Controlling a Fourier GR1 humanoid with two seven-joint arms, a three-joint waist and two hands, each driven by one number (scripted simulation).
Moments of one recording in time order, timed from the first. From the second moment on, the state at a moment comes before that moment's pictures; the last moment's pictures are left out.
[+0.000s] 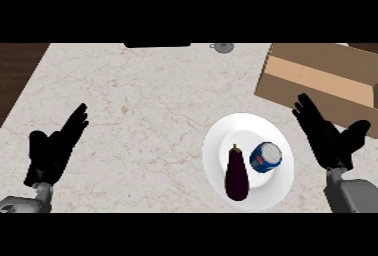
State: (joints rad) left arm -0.06 0.46 -0.19 -1.51 0.20 0.16 0.19; right arm -0.16 -0.34 0.08 -1.33 -0.32 -0.04 0.04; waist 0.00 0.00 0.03
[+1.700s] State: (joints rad) left arm -0.21 0.35 -0.34 -1.55 0.13 0.08 0.07; right arm -0.15 -0.21 0.70 -1.77 0.81 -0.04 1.16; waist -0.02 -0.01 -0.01
